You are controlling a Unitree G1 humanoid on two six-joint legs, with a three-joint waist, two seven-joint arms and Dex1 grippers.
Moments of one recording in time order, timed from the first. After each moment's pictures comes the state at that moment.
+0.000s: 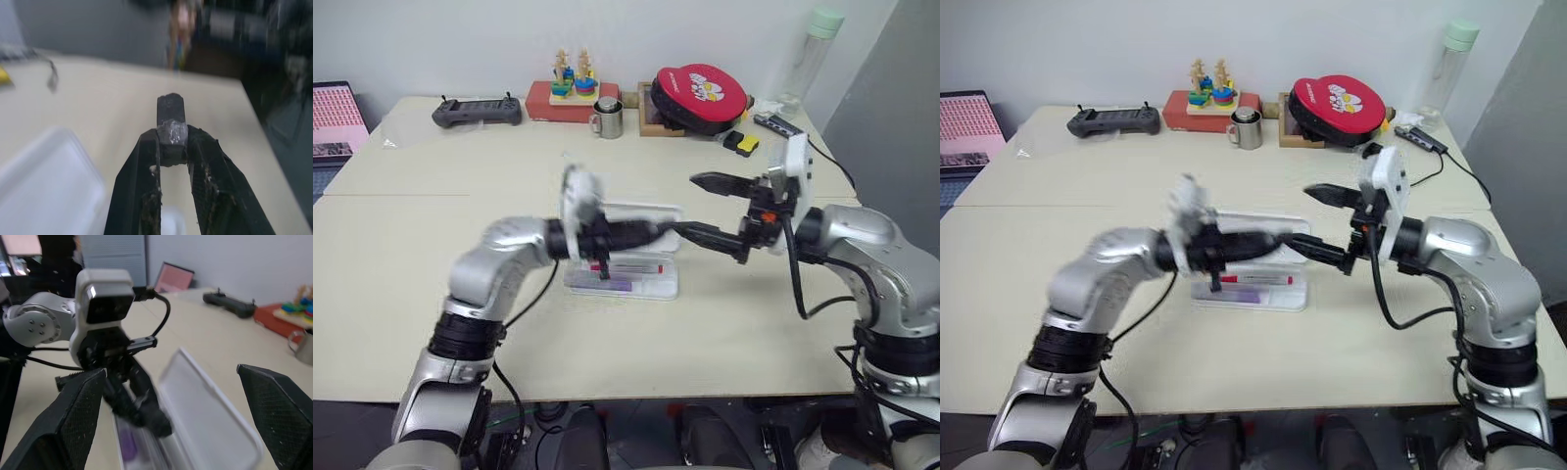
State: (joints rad) left arm -0.59 0.58 -0.25 -0.01 -0.41 0.45 -1.11; right arm -0.51 -0.59 -0.07 -0.43 0.60 0.78 0.85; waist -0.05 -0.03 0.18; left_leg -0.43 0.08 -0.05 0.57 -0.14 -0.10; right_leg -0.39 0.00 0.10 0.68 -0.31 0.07
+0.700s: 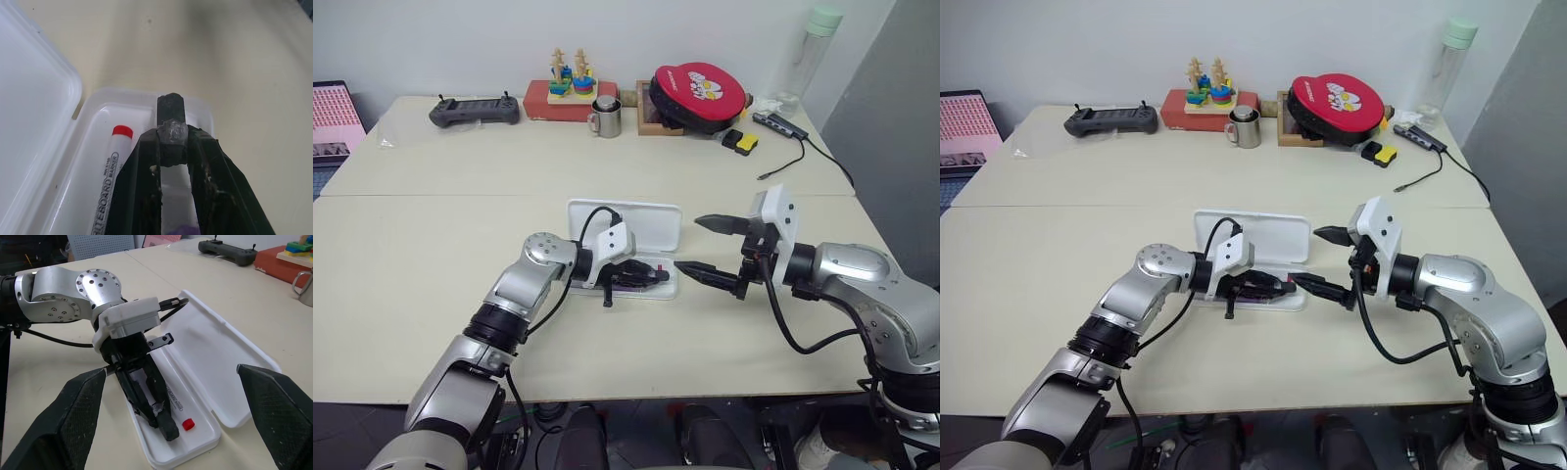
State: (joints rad) left arm -0.67 0.49 -0.34 0.30 -0.20 0.24 -1.23; right arm -0.42 -0.63 0.01 -0.55 0.61 0.82 0.73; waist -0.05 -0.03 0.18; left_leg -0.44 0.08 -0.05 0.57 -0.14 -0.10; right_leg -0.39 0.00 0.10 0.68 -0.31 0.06
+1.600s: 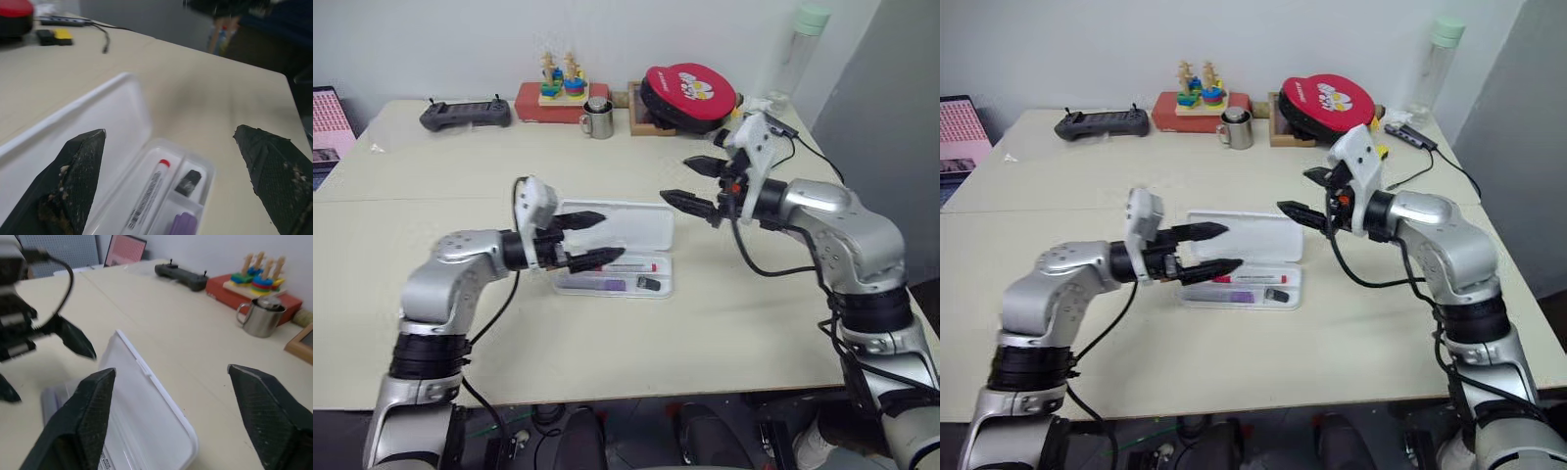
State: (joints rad) left arm -0.45 0.65 0.17 -0.10 -0.53 0.65 -1.06; right arm -0.87 -0.45 0.18 0.02 0.41 0.69 0.72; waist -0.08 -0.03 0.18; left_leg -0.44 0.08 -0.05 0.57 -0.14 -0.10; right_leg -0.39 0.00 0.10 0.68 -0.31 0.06
